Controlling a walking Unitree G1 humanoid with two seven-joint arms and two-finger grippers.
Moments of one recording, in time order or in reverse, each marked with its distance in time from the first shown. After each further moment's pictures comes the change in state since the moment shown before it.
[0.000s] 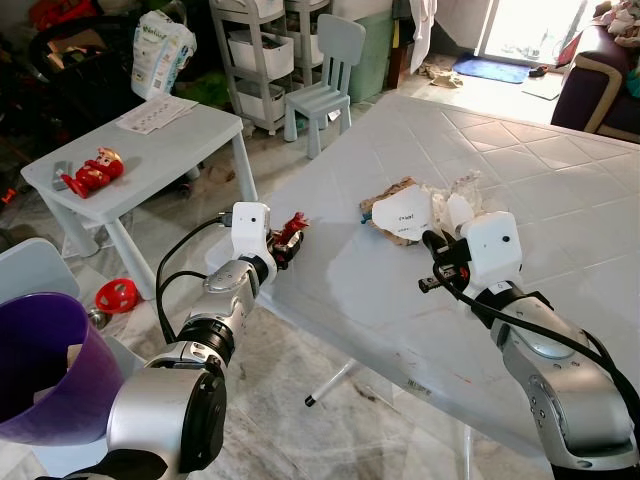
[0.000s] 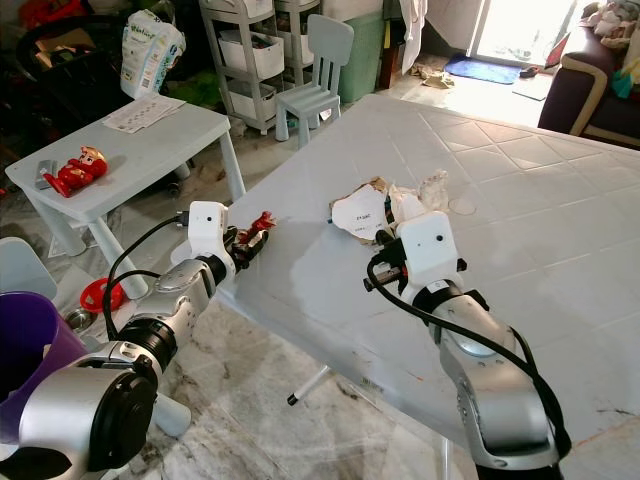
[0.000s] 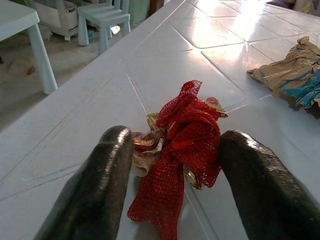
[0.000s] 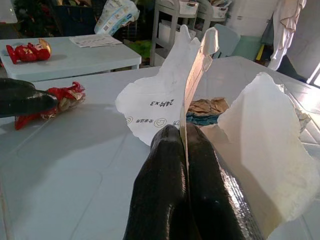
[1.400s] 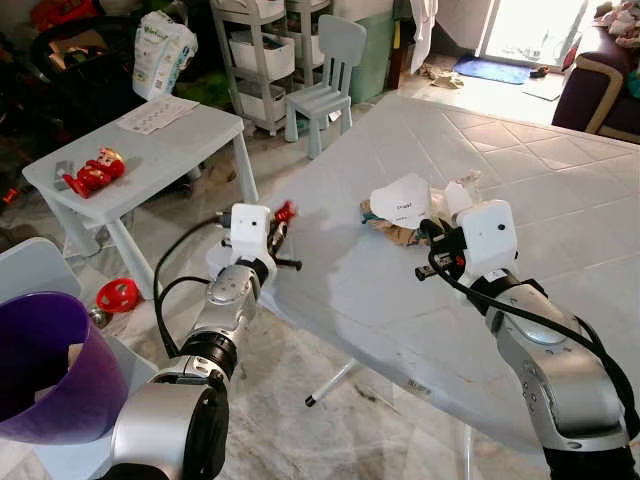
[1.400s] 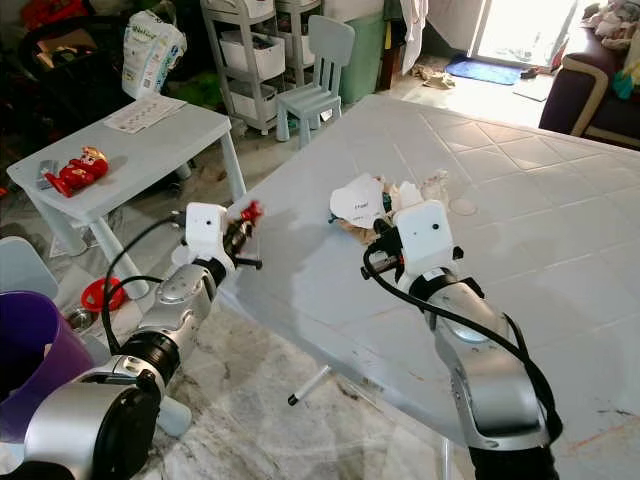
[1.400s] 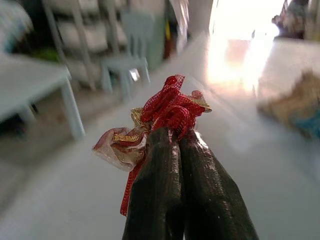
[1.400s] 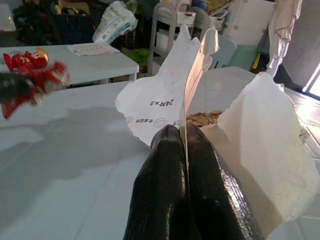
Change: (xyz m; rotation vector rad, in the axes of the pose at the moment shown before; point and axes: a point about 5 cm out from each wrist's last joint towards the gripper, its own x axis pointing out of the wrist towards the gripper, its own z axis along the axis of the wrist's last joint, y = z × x) left arm -0.007 -0.001 0.010 0.146 -0.215 0.080; right arm 0.014 -0.001 0.004 -0.004 -0.036 -0.013
